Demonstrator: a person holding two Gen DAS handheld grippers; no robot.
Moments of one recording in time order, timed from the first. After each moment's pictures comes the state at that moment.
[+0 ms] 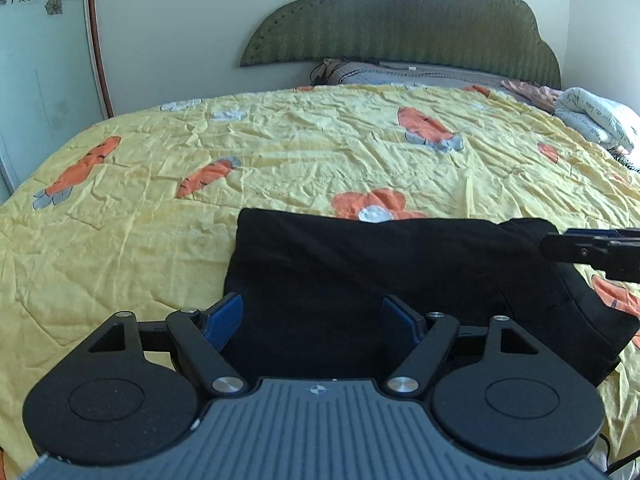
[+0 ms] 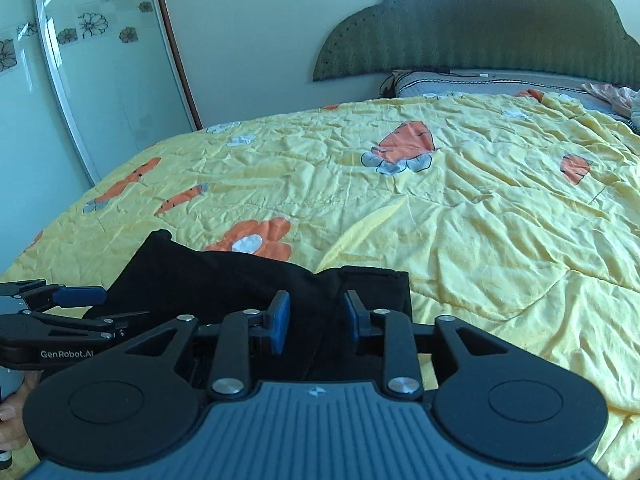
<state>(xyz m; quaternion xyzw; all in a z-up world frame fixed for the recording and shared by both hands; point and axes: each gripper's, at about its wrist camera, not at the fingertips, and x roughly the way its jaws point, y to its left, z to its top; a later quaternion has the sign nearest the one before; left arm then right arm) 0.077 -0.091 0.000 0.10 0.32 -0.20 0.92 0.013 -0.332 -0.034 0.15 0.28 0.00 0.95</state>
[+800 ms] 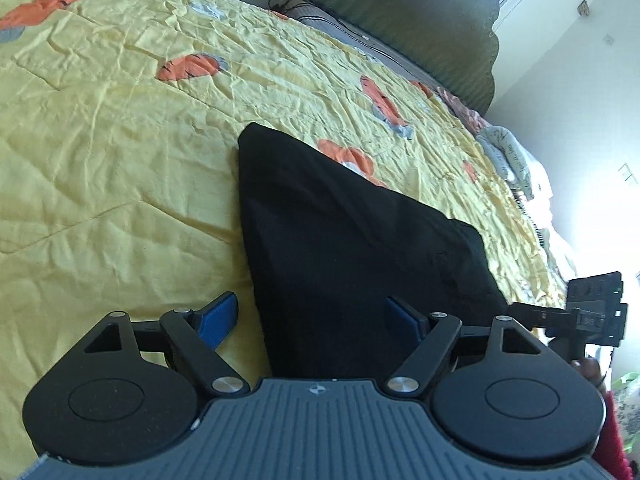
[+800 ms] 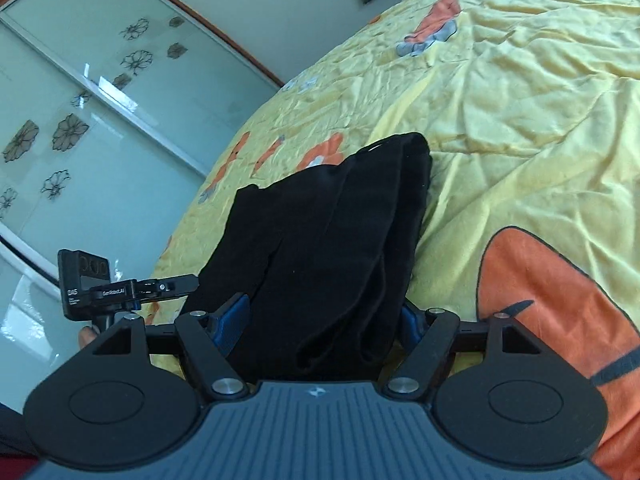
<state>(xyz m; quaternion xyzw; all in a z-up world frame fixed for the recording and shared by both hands) 0.136 0.003 -0.028 -0.12 0.47 -0.36 0.80 0.004 -0.402 -0.094 0.38 0.34 0.22 0.83</state>
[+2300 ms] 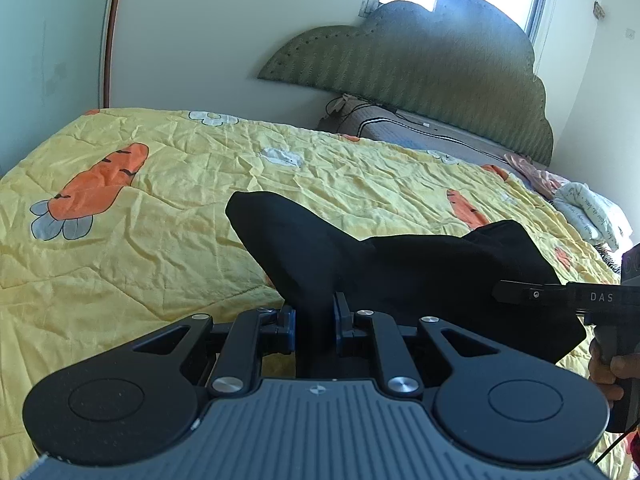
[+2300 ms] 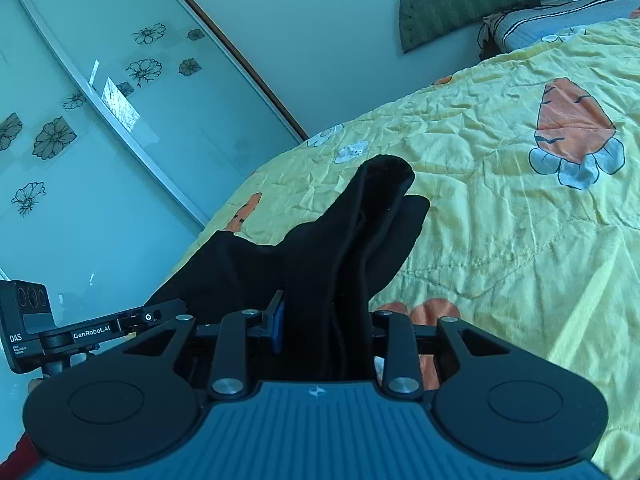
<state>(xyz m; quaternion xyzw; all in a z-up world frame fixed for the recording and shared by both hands) 0.231 0.020 0.028 -0.02 0.33 -0.25 0.91 0.183 -0.313 -0.037 0.29 0.28 0.18 0.90</state>
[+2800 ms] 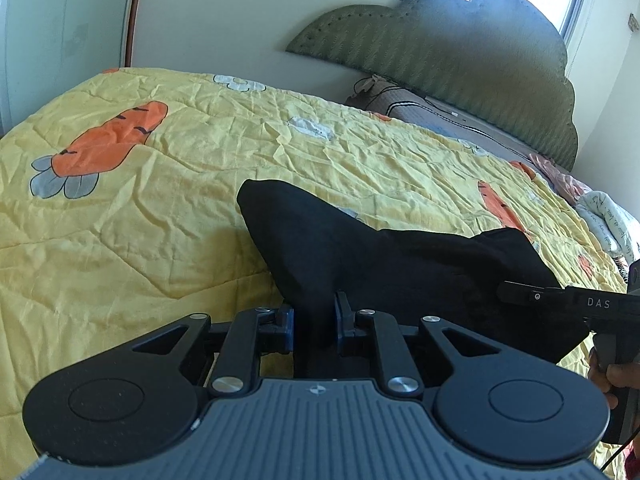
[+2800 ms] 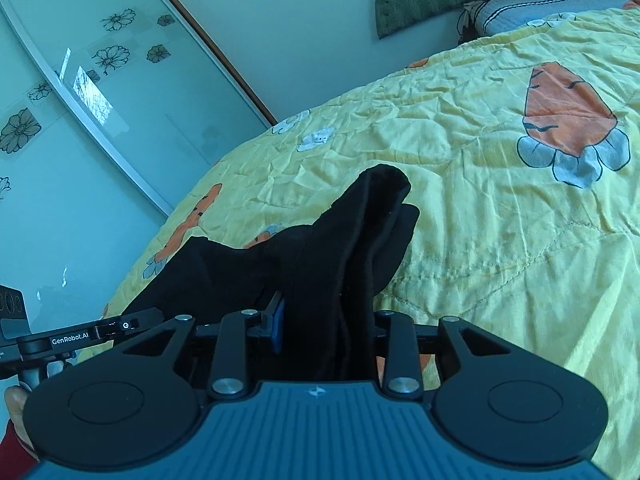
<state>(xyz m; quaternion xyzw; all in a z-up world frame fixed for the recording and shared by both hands) 0.253 0.022 0.001 -0.05 0.37 -0.22 0.90 0.212 -0.317 -0.061 0.29 0.32 0.14 0.89</state>
